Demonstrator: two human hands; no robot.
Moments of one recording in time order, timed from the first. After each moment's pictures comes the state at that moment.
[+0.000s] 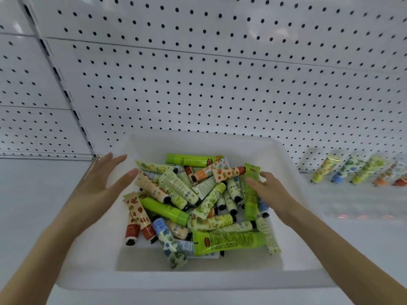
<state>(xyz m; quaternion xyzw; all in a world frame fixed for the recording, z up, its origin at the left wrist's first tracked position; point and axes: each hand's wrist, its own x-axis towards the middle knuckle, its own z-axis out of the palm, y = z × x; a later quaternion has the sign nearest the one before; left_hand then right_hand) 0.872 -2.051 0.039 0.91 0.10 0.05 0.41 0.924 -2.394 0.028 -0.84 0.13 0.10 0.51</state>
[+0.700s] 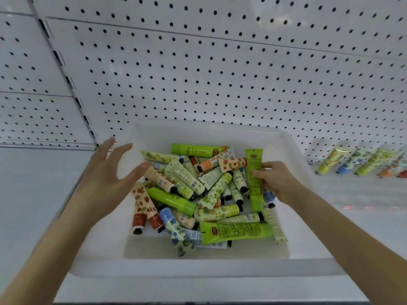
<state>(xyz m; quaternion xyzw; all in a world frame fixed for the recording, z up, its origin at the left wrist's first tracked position) 0.868 -2.059 0.044 0.93 0.08 0.10 0.33 0.945 -2.388 0.024 -0.78 0.17 0.09 0.59</state>
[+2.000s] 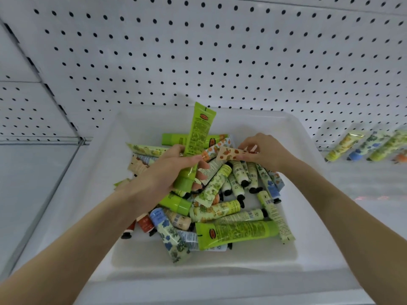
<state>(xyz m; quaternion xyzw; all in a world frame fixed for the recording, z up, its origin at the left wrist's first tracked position) 0.924 -2.159 0.036 0.66 0.05 -0.19 0.73 1.009 -2.400 0.005 -0.97 -0.12 0.06 0.21</state>
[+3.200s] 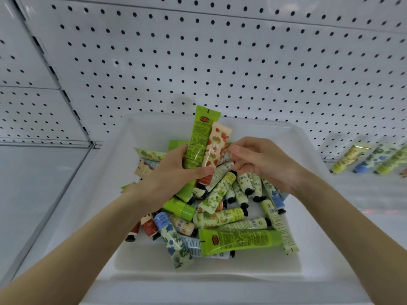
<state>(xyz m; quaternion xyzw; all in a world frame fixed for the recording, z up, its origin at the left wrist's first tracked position) 0.917 -2.155 0.042 0.73 -0.05 -0.12 0.67 0.955 -2.360 0.056 -0.77 -0.08 0.17 0.61</state>
